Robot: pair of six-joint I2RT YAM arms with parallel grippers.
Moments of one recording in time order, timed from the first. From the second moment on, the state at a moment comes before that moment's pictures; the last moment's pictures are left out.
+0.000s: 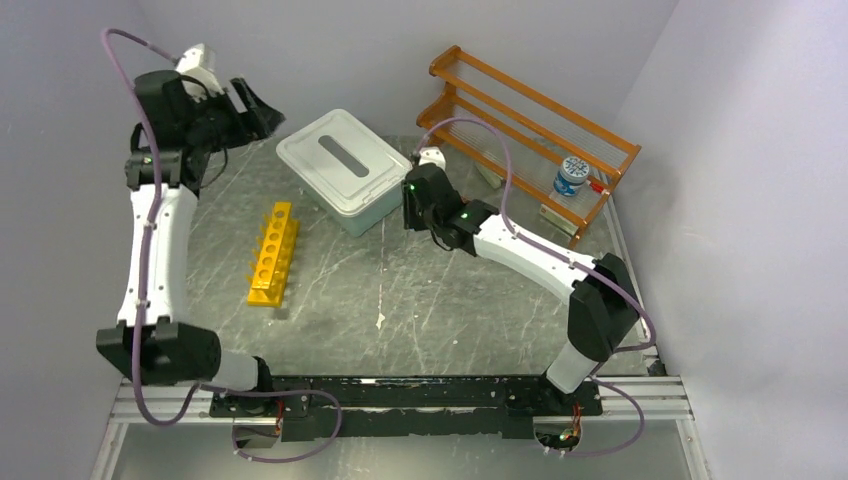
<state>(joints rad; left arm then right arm) 0.14 1.47 1.69 -0.55 0.43 -0.35 0.78 1.67 1.38 -0.32 0.30 0.40</state>
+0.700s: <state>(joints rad) -0.30 1.21 1.40 -0.57 0.39 -0.24 0.85 1.82 1.28 -0.28 0.41 0.56</state>
